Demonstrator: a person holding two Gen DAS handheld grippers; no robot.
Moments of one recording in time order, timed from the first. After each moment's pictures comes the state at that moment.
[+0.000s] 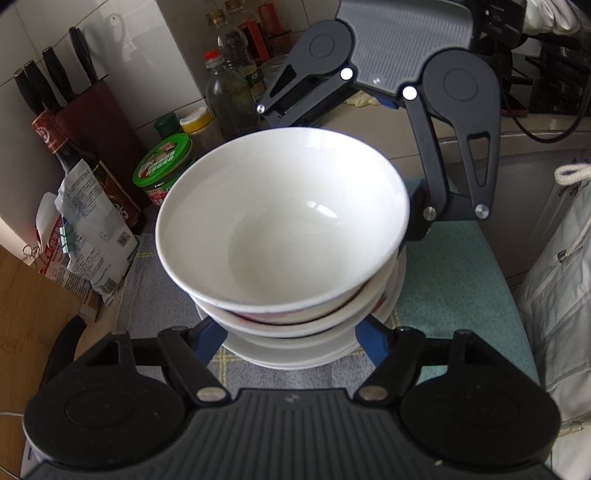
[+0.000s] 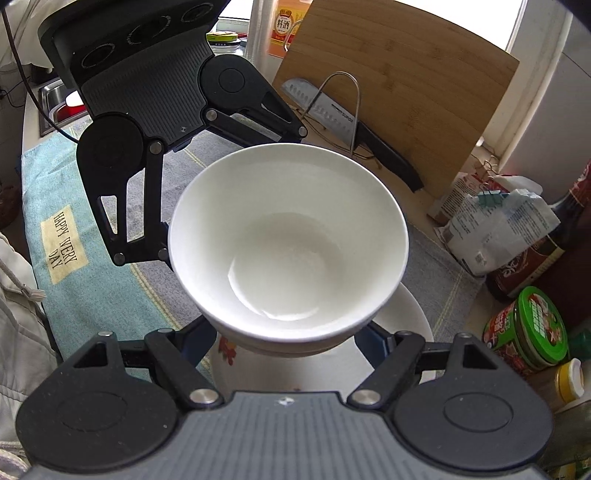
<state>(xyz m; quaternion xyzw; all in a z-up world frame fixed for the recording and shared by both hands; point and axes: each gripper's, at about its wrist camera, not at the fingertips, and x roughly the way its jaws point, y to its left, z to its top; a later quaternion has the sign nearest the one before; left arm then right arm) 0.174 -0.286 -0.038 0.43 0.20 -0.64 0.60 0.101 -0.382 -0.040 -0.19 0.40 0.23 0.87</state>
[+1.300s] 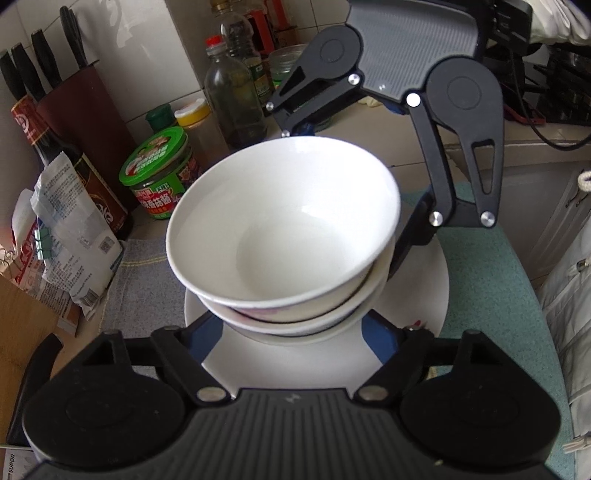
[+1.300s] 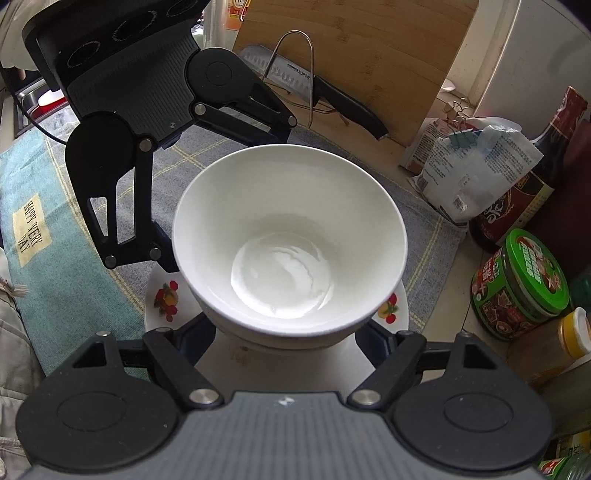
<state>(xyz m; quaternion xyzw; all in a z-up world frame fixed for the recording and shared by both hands) 0.191 -0.316 -0.064 0.42 0.20 -0.65 0.60 0.113 -0.416 -0.064 -0.16 0.43 0.20 0.86</state>
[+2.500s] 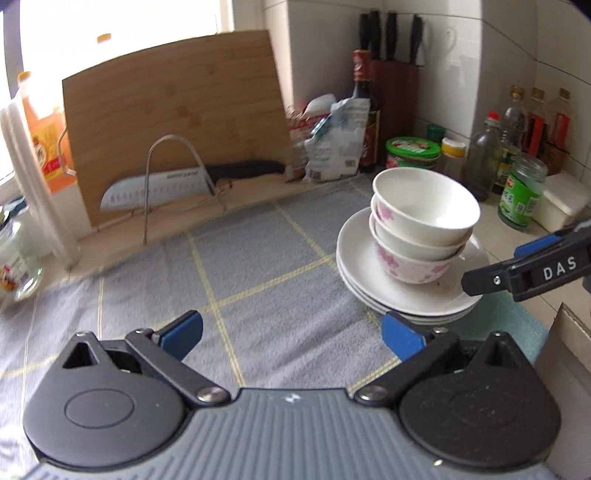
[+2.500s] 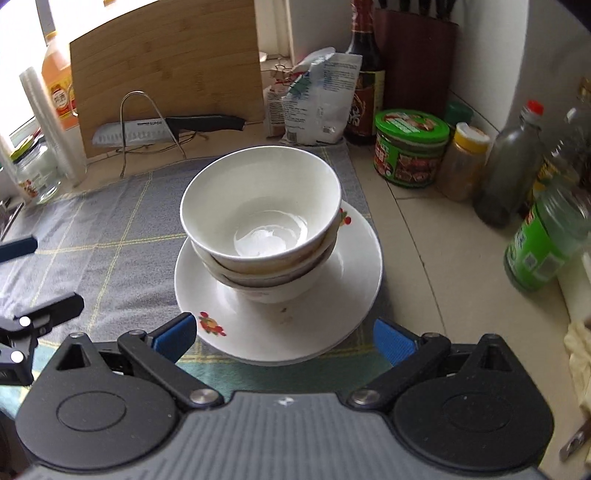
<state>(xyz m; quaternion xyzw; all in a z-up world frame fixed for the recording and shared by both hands) 0.111 -0.185 -0.015 0.14 0.36 -0.27 0.88 0.043 -0.380 -0.041 0.12 0.44 -0.08 0.89</state>
